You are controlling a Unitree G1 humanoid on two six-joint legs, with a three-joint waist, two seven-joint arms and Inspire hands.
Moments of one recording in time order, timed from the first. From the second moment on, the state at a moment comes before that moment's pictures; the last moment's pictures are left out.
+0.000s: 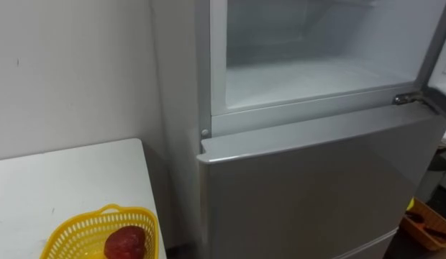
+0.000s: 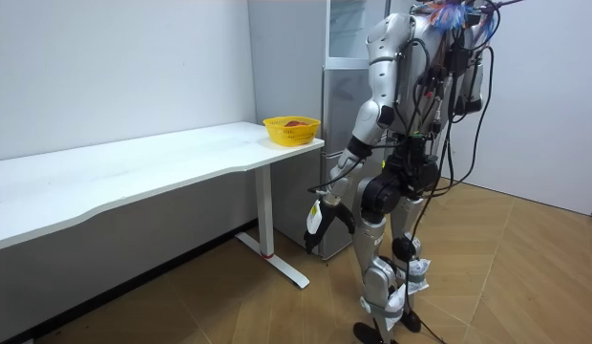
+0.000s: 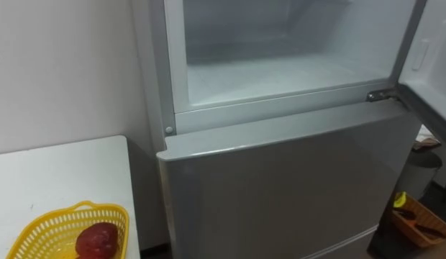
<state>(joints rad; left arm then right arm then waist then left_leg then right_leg) 0.31 0.25 0.12 0.96 0.44 -0.01 -0.07 0.14 -0.27 -0.62 -0.03 1.50 -0.30 -0.43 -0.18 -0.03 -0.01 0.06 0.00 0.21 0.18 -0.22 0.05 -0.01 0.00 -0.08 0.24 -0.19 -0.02</state>
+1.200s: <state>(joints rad) 0.29 0.24 0.12 1.05 0.43 0.00 -0.03 0.06 -0.31 -0.58 -0.21 1.44 -0.21 -0.01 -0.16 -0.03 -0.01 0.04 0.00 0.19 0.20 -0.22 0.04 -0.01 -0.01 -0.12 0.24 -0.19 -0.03</state>
